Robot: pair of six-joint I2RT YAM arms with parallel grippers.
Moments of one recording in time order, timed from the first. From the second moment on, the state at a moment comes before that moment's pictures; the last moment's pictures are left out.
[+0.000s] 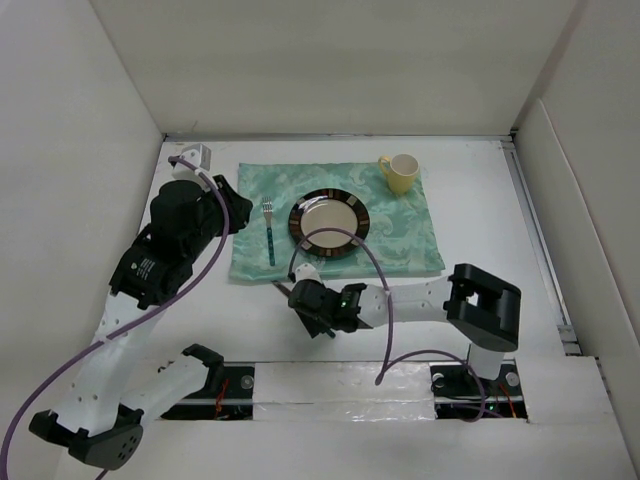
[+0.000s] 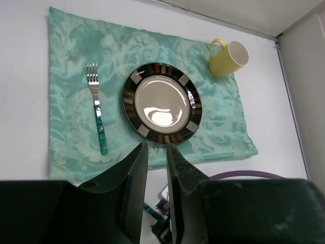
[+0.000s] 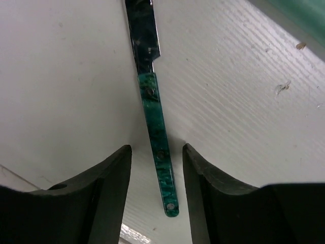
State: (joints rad) left arm -0.44 0.90 1.26 -0.72 -0.13 -0.52; right arm 1.25 1.79 1.08 -0.32 0.26 0.56
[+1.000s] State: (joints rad) left arm -0.44 0.90 1.24 -0.72 -0.17 -0.55; right arm 0.60 1.57 1.20 -0.43 0.22 0.47
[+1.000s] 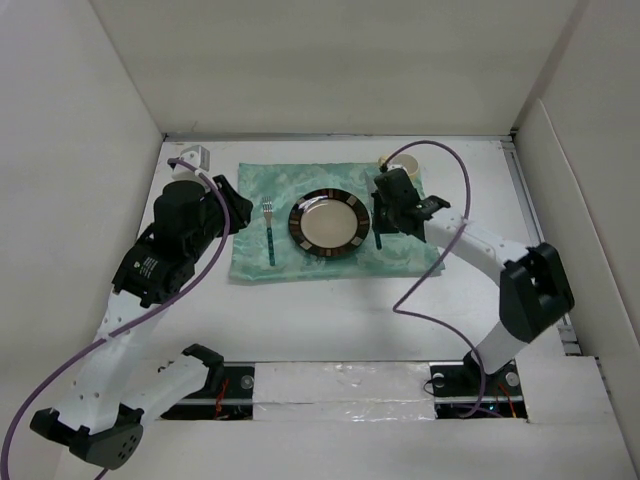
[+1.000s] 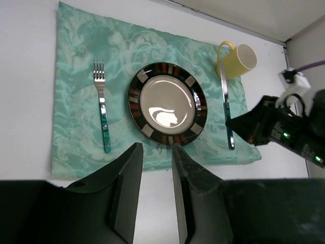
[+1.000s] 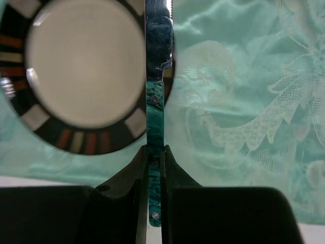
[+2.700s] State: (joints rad) left arm -0.44 0.86 1.19 -0.72 -0.20 -0.55; right arm 0.54 1.26 1.26 -0.57 0.14 0.45
